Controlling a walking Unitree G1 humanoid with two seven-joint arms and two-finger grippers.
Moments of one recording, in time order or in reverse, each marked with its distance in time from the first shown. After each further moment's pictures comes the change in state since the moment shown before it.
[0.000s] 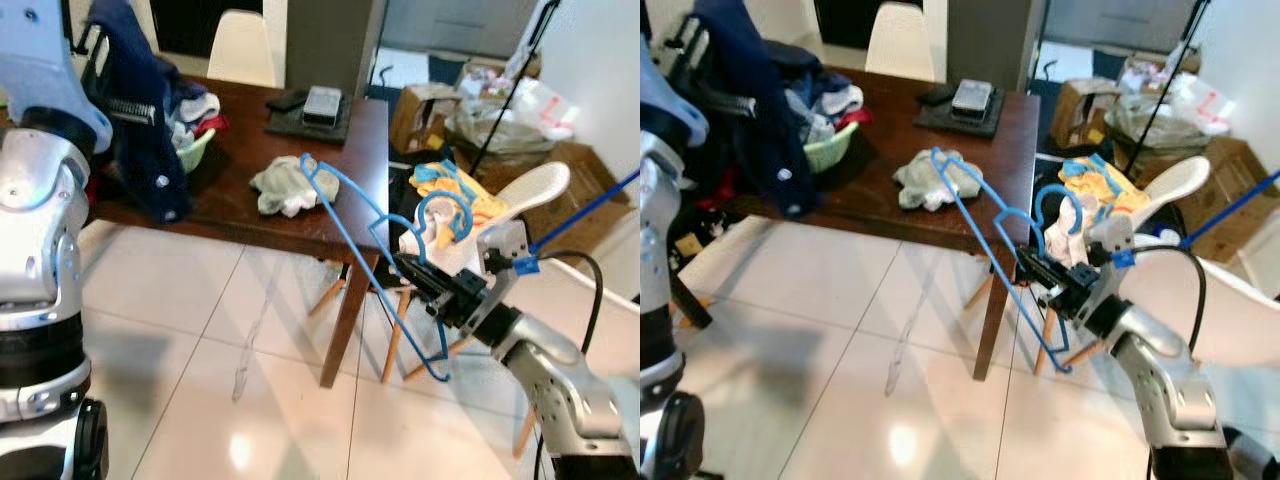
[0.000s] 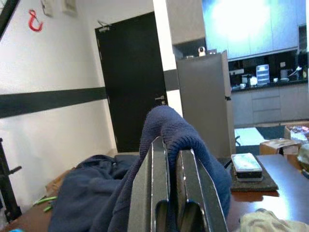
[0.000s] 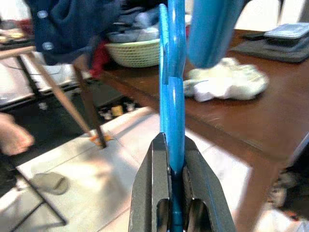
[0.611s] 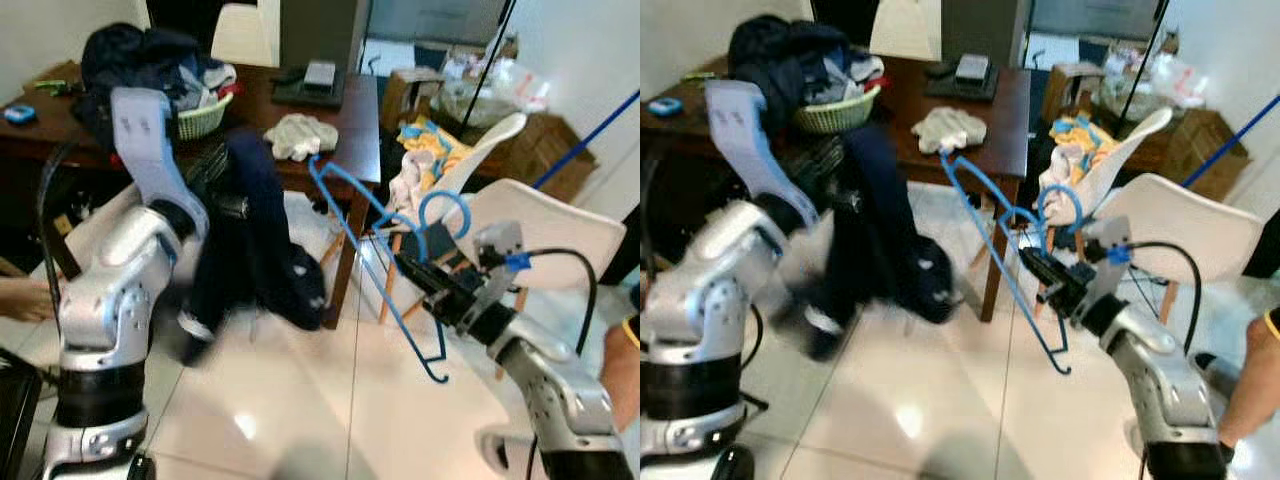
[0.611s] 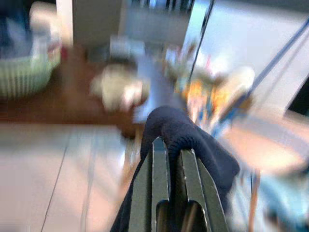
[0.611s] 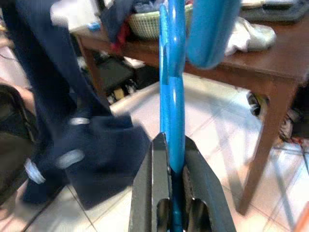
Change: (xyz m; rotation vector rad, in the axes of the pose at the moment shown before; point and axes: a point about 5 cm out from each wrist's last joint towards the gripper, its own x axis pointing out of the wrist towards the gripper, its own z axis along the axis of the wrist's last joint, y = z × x) left arm -0.065 -0.072 -0.114 -0.405 0.527 -0.312; right arm 0.005 -0.007 -0.016 0.016 0.088 -0.095
